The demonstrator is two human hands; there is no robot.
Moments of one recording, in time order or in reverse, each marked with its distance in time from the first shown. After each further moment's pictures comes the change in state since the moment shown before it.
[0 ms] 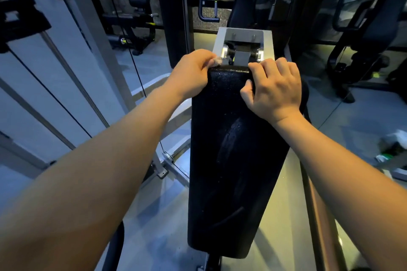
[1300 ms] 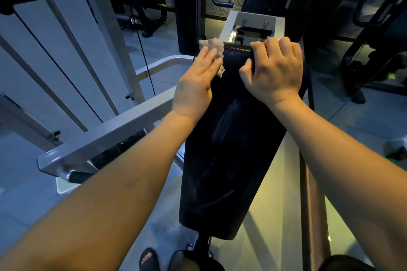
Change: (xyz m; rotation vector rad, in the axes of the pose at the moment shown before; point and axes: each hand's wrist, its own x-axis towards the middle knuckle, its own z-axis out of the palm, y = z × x) left_hand -0.080 -0.003 0.074 0.355 0.416 0.177; right_hand -0.002 0.002 0.000 0.013 -0.004 0.012
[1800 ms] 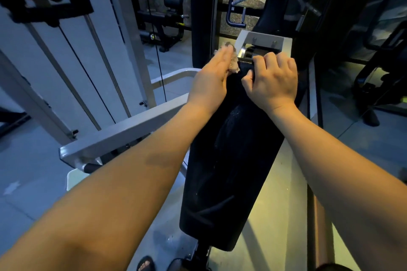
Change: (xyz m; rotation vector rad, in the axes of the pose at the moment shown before) left_hand 0.026 0.046 -0.028 -0.080 -0.073 -0.103; right_hand -0.001 0.000 -0.007 0.026 -0.029 -0.001
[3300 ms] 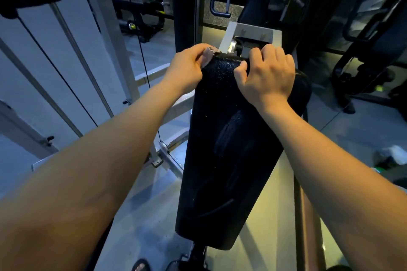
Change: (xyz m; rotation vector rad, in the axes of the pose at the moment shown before) left_hand 0.048 -0.075 -0.019 -0.317 -0.215 -0.203; right_hand 0.023 -0.026 0.017 -0.042 0.086 0.109
